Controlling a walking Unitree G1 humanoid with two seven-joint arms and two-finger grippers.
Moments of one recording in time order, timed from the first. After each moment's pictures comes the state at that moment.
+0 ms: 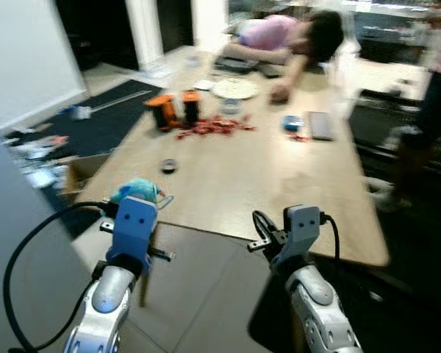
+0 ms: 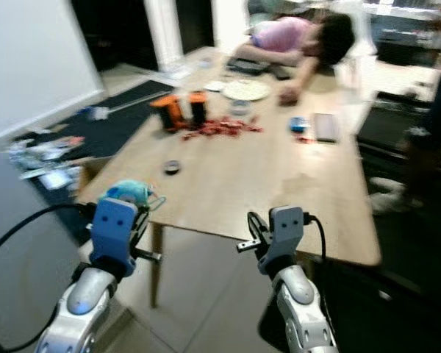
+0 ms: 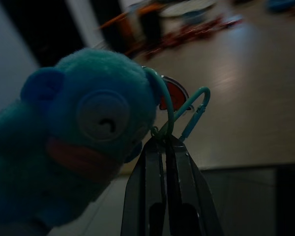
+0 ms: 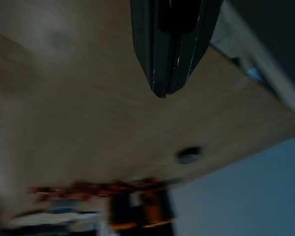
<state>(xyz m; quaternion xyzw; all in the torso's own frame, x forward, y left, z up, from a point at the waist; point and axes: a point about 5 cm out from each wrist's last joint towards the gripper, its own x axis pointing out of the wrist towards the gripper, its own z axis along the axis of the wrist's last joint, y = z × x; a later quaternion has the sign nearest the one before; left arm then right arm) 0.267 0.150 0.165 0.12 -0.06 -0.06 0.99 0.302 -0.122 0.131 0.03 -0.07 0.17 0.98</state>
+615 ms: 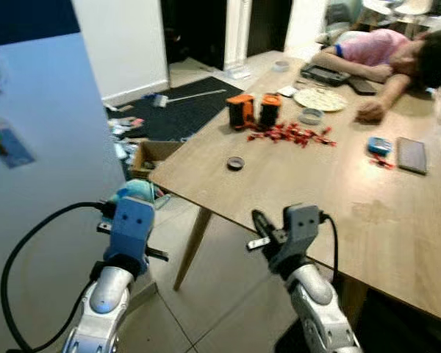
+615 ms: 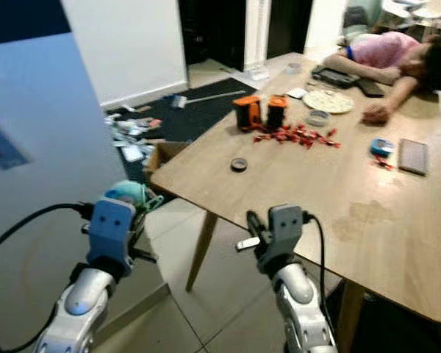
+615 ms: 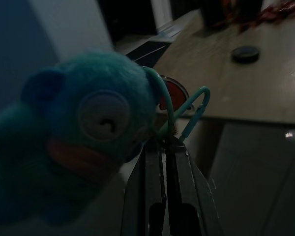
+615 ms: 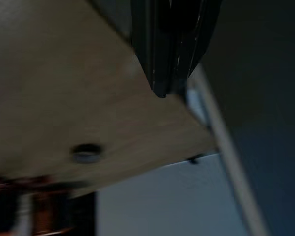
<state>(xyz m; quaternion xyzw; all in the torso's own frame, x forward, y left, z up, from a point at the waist) 0.265 0.152 0.162 0.12 -0.05 -0.06 0.99 0.301 -0.117 0.131 0.03 -0.07 0.19 0.98</state>
